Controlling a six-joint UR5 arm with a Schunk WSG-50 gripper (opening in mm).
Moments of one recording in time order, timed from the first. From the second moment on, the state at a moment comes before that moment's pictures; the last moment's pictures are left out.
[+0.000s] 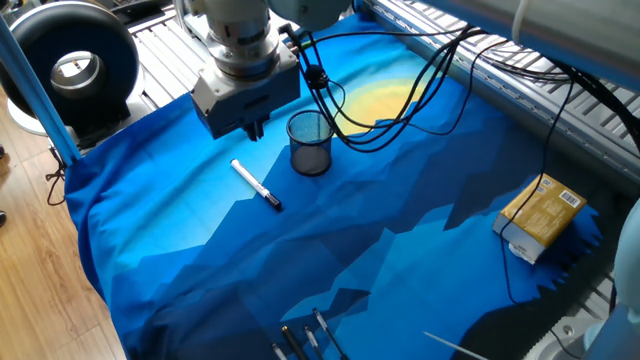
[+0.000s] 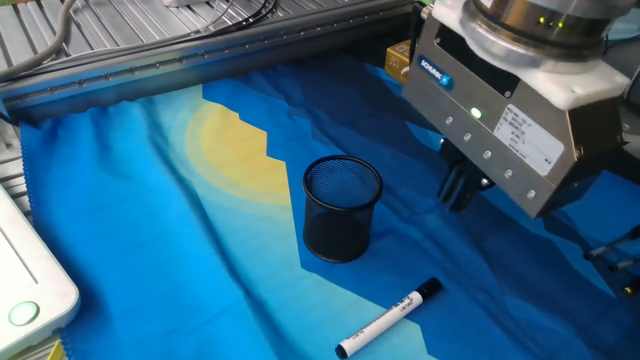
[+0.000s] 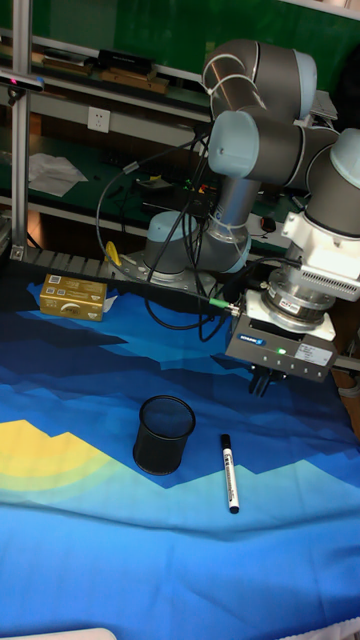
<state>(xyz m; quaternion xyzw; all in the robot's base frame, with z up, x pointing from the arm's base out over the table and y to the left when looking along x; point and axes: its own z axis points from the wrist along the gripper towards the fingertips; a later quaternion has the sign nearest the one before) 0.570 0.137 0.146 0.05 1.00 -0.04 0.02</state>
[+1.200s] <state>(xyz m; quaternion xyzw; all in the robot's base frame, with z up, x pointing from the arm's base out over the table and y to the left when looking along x) 0.559 0.159 0.143 0.02 1.00 0.01 0.00</state>
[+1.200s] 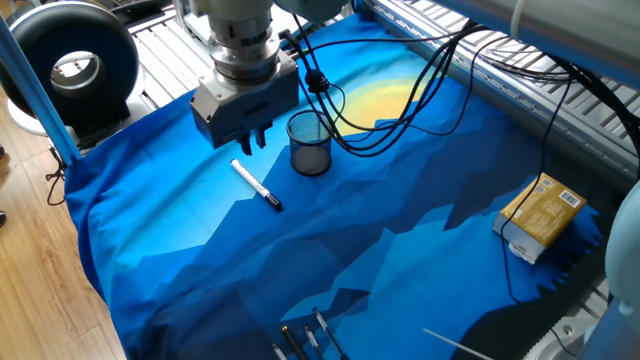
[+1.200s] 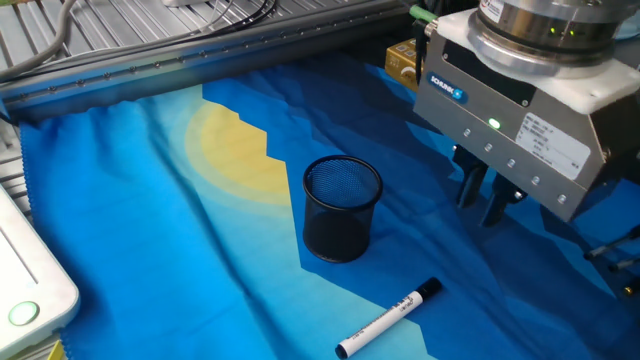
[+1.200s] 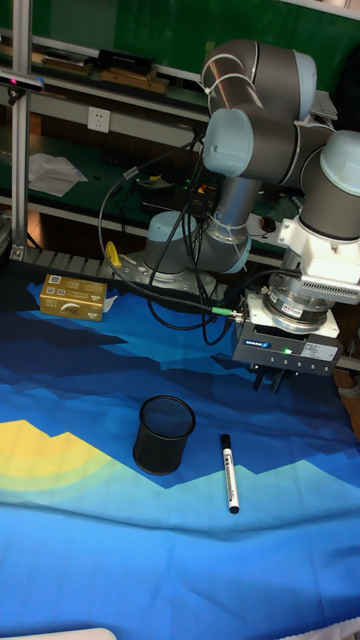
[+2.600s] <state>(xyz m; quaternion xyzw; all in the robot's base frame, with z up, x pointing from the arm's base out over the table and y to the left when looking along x) 0.576 0.152 0.112 0.02 1.00 -0.01 0.01</state>
